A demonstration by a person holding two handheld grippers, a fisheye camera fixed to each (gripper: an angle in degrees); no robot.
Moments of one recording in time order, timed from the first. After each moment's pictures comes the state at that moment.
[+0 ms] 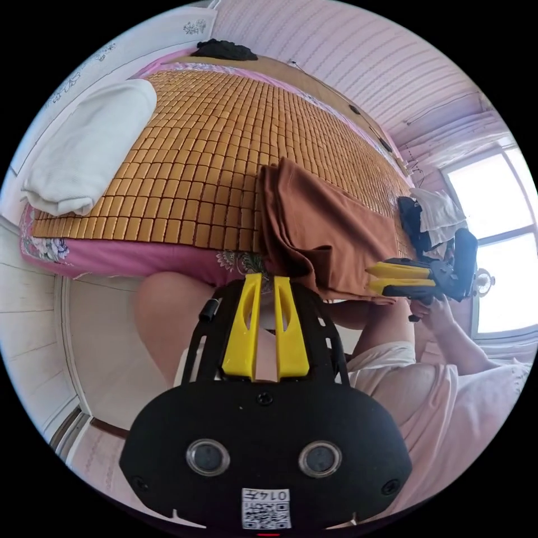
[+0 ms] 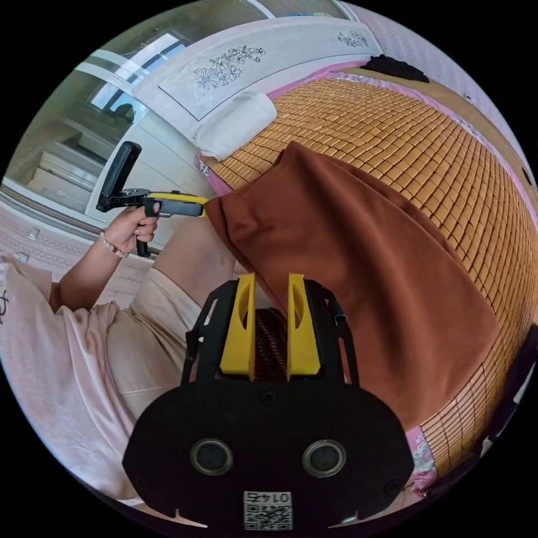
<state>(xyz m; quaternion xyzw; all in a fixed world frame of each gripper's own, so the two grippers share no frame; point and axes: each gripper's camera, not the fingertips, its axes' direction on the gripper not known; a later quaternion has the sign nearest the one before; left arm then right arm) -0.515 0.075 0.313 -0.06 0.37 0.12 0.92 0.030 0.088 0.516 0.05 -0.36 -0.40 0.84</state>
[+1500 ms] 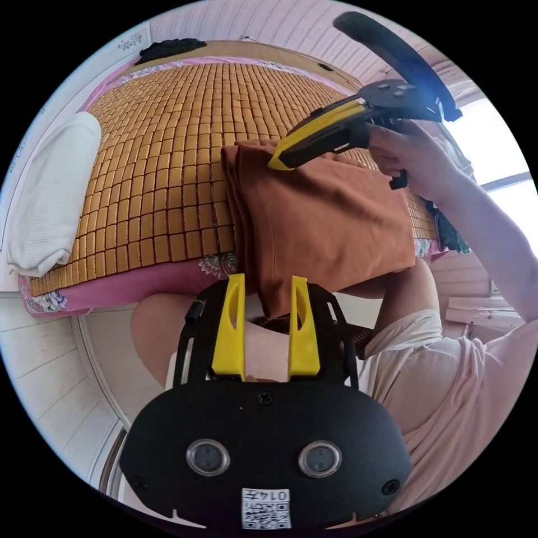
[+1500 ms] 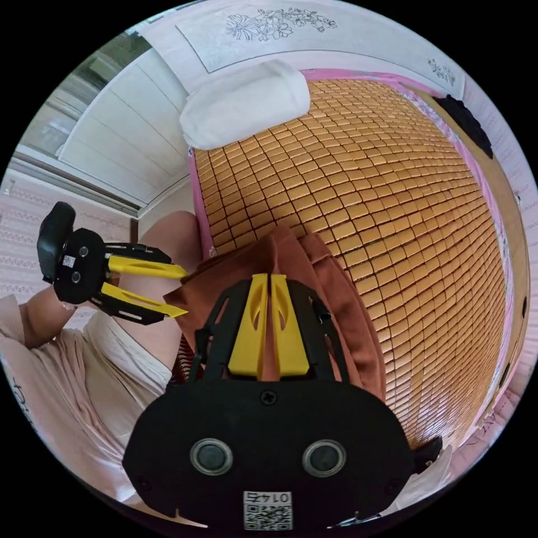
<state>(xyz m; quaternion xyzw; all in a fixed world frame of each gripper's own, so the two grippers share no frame) -0.457 0.093 0.318 -0.08 0.34 0.24 0.91 -0.240 -0.071 0.537 0.07 -0.21 -0.57 0.79</state>
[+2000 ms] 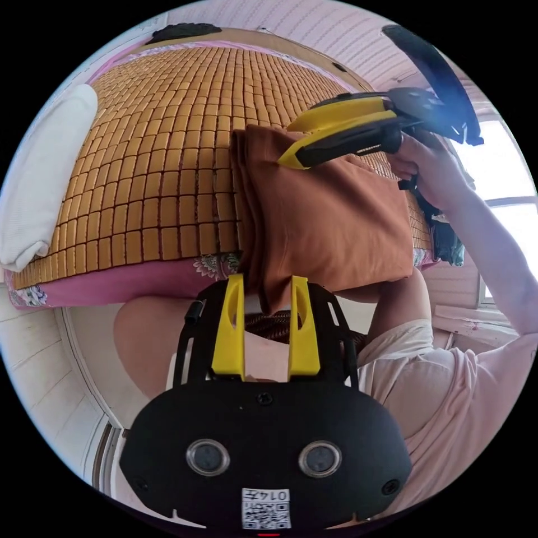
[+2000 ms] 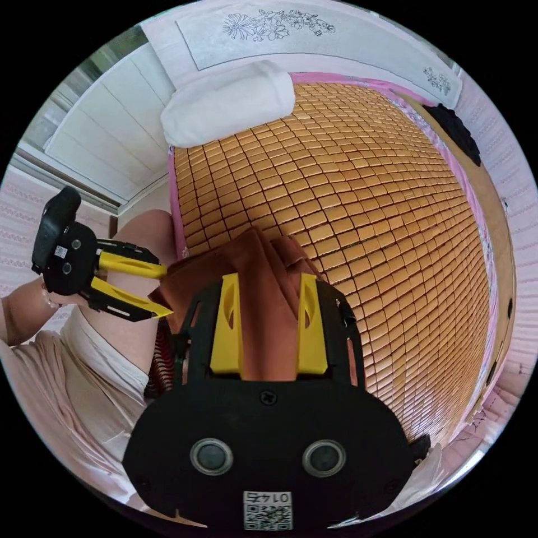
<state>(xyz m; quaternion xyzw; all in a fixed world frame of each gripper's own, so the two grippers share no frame) -0.415 0.088 0.352 -0.12 0.36 0.22 0.90 -0.256 -0.109 0.573 0.05 -0.17 -0.57 0.80</state>
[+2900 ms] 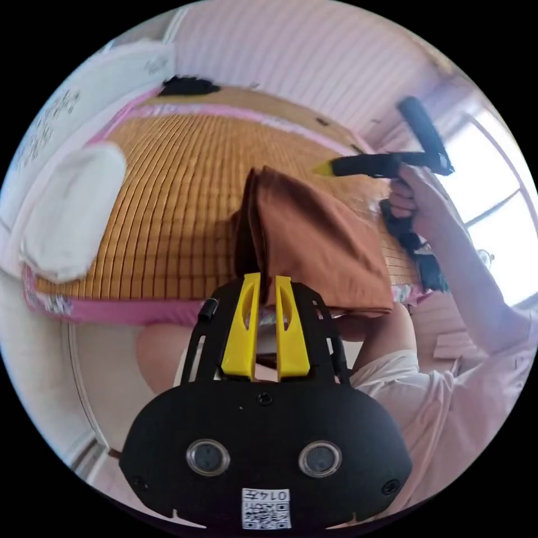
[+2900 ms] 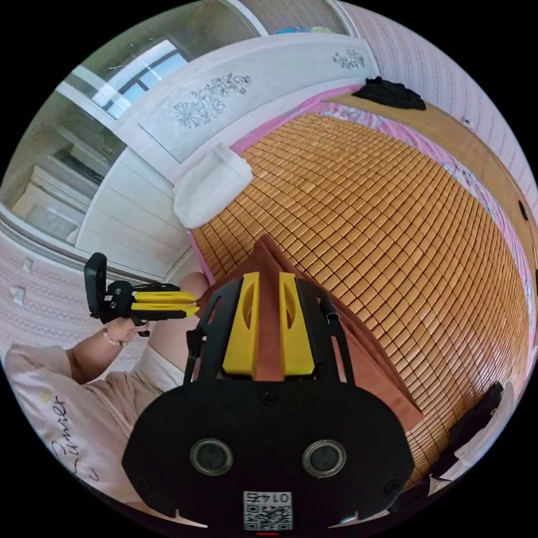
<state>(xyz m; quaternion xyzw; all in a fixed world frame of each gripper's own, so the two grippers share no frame) -0.367 0.095 0.338 -0.02 0.37 0.14 0.92 -0.144 -0.178 0.513 0.07 -0.32 -0.38 0.86</state>
